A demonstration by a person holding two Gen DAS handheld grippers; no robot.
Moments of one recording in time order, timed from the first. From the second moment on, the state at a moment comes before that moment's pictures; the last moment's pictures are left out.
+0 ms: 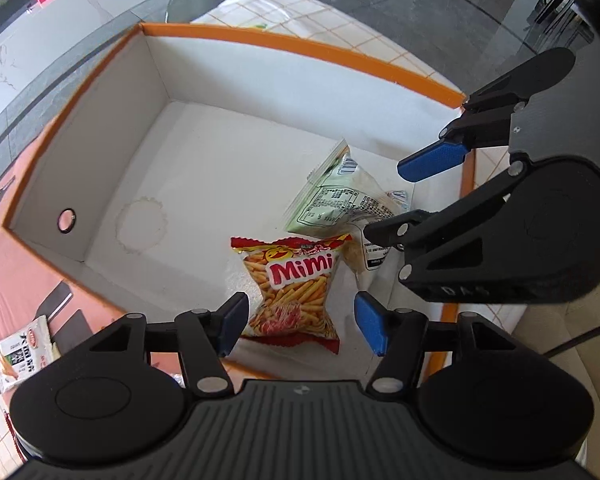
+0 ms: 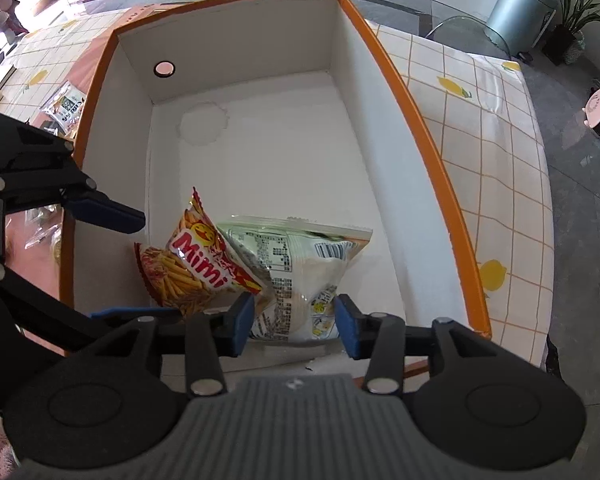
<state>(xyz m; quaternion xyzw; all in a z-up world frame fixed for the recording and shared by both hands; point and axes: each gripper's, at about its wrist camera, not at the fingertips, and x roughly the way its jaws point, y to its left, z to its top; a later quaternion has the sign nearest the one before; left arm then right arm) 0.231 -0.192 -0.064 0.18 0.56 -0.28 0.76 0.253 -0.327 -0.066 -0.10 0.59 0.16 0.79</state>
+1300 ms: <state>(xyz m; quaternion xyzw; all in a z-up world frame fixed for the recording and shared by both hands) 0.069 0.071 -0.009 -0.07 0.43 -0.03 0.90 0.054 -0.169 -0.016 0.11 0.35 0.09 0.93</state>
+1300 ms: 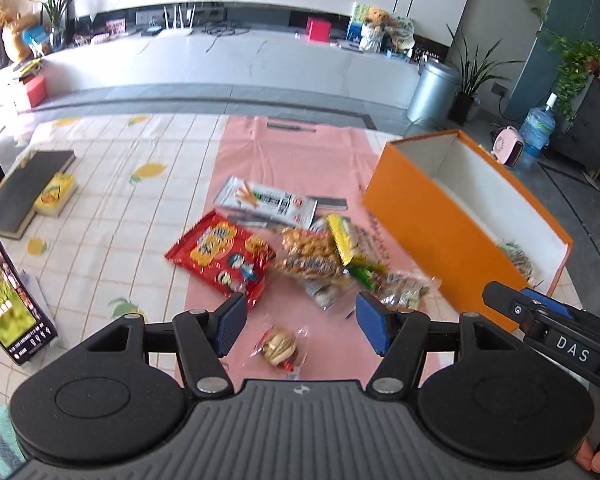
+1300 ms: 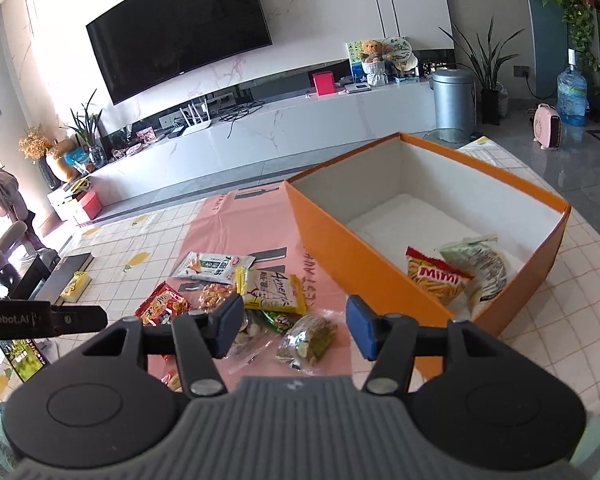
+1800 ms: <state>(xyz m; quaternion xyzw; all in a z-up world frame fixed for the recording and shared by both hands) 0.102 0.065 -0.083 -0.03 0.51 -0.04 0.86 0.096 -0.139 -0.083 0.08 0.42 0.07 0.90</state>
